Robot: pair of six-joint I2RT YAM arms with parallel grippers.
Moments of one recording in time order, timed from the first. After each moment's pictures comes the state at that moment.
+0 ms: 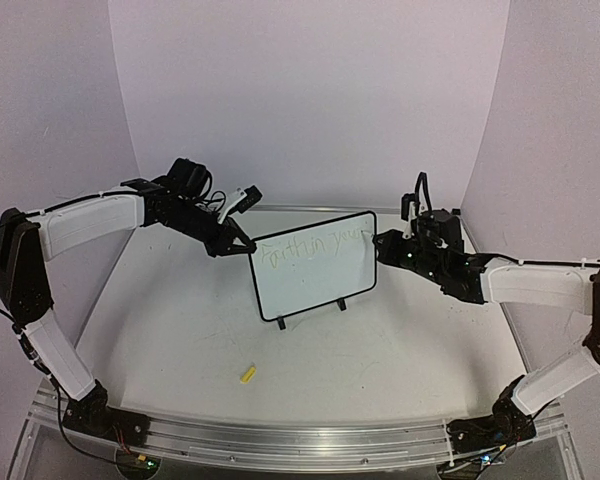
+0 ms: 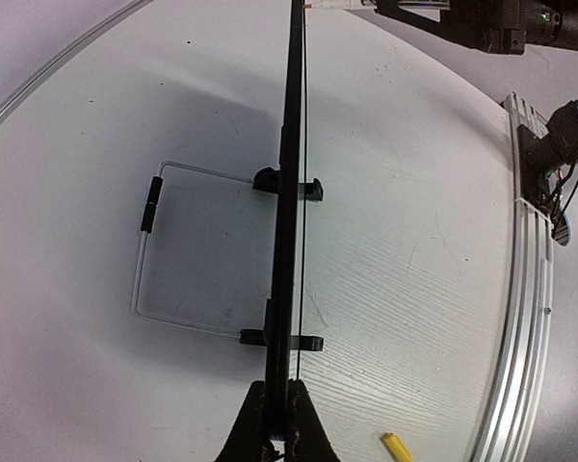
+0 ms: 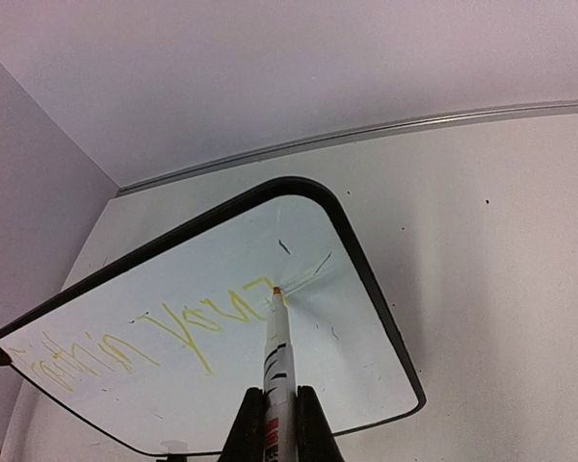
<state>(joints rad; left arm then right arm) -0.54 1.67 1.38 -0.56 0.61 0.31 0.63 1.42 0.83 0.23 0.16 0.55</state>
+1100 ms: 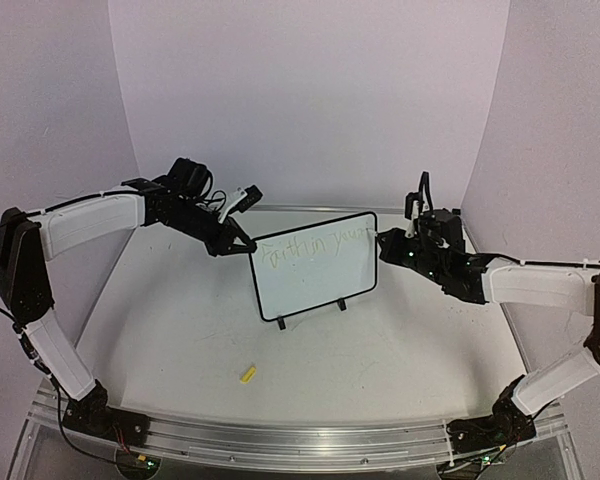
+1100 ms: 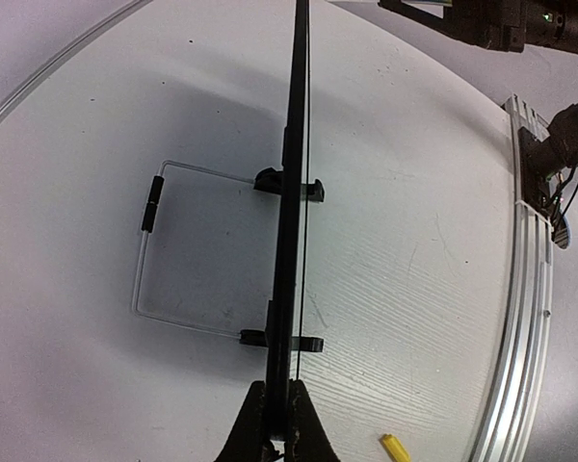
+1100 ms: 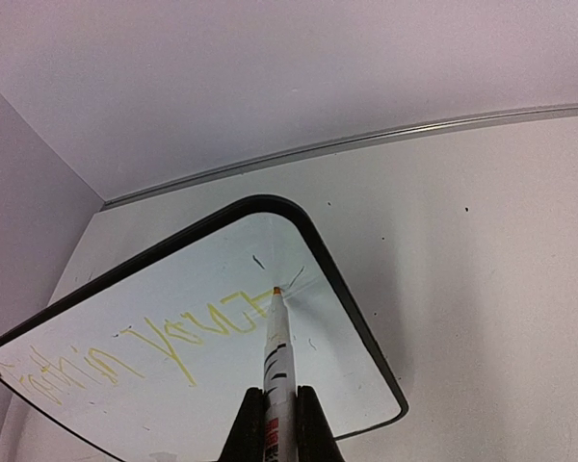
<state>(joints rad) -0.54 1.67 1.39 -0.56 0.61 0.30 0.63 1.42 0.83 0.22 0.21 0.55</state>
